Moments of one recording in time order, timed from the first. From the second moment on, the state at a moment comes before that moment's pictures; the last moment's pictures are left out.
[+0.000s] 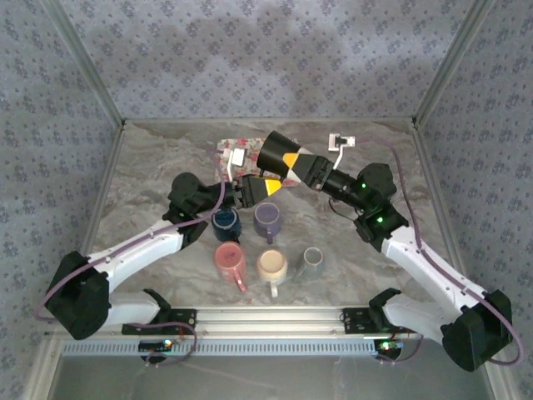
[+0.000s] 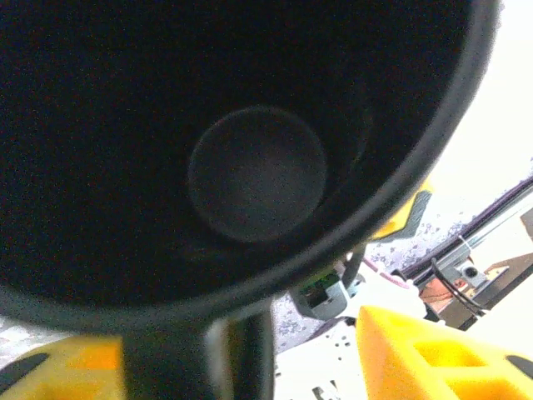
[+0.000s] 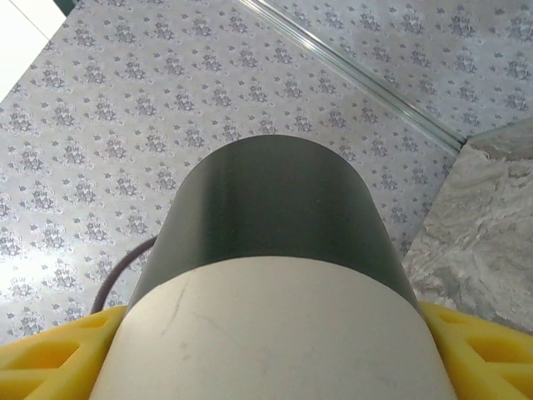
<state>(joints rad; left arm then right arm) -0.69 1.26 0.78 0.83 0.76 -1.16 0.53 1.05 0.82 0.43 -0.53 1.09</state>
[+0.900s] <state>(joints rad) -0.69 1.08 0.79 0.41 0.73 -0.92 0.57 0.89 0.74 0.37 -0.42 1.01</state>
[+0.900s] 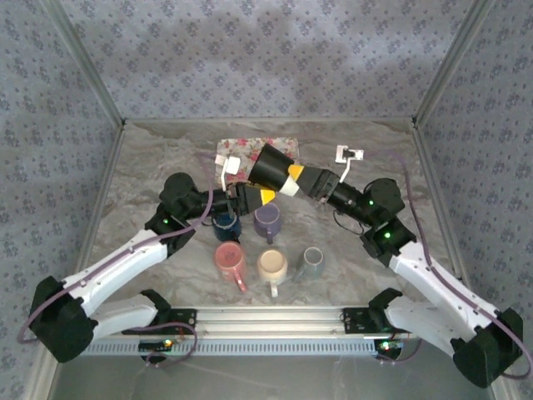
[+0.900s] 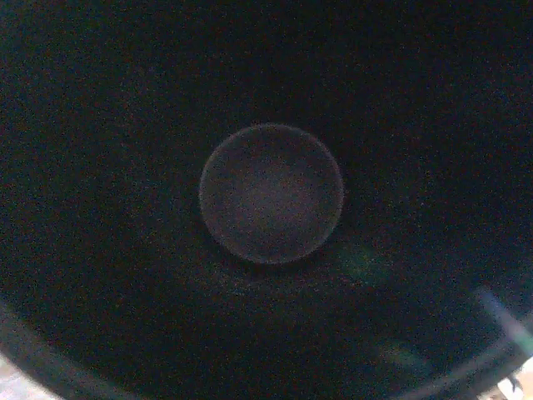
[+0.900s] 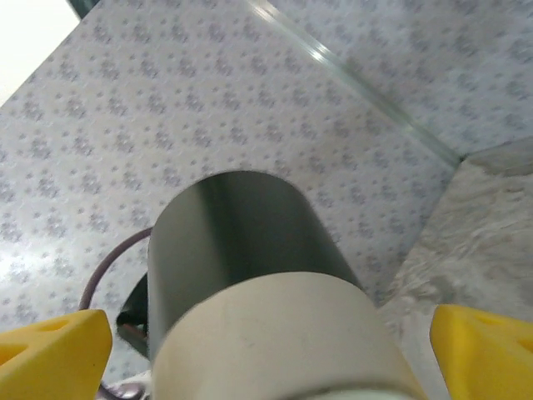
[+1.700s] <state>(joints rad) -0.47 1.73 1.10 -0.01 -0.02 -0.28 0.46 0.72 0.74 -0.10 -0.23 0.75</state>
